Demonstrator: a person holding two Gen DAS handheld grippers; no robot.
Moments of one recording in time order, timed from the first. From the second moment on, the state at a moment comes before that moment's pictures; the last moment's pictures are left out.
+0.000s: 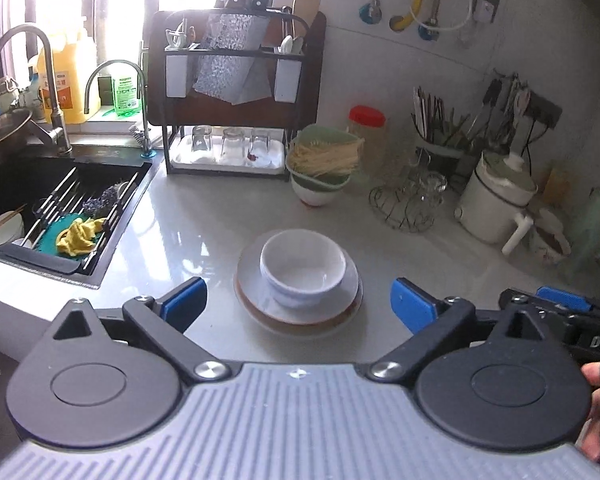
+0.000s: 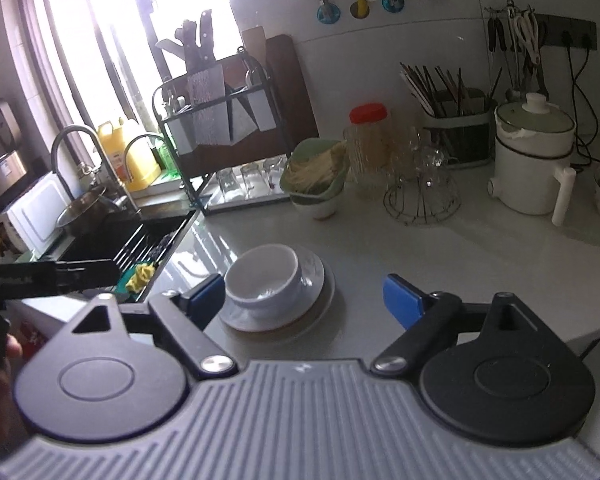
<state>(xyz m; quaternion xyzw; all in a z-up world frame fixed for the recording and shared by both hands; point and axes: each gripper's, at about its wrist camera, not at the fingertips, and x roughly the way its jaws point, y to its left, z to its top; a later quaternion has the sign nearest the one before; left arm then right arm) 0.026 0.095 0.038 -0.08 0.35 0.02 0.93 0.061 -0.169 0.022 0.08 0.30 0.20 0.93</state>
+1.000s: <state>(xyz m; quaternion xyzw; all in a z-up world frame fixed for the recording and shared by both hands) -0.033 0.086 0.010 -0.05 0.35 -0.02 0.93 -0.021 -0.167 0.001 0.08 0.28 0.13 0.95</state>
